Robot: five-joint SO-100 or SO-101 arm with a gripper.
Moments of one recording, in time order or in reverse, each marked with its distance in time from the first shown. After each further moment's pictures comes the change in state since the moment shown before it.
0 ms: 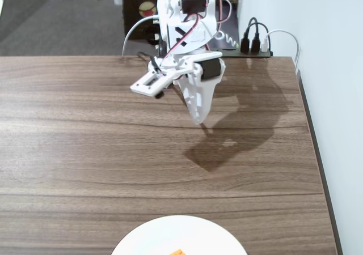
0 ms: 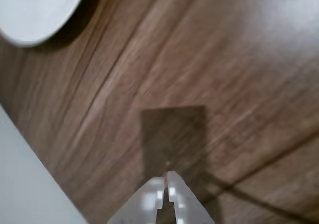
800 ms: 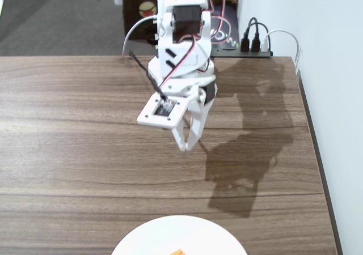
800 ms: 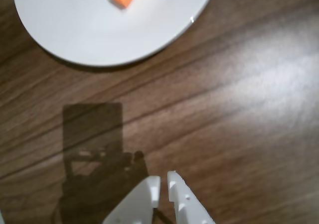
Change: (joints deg) arm 5.4 -30.7 -20.4 -8.5 -38.0
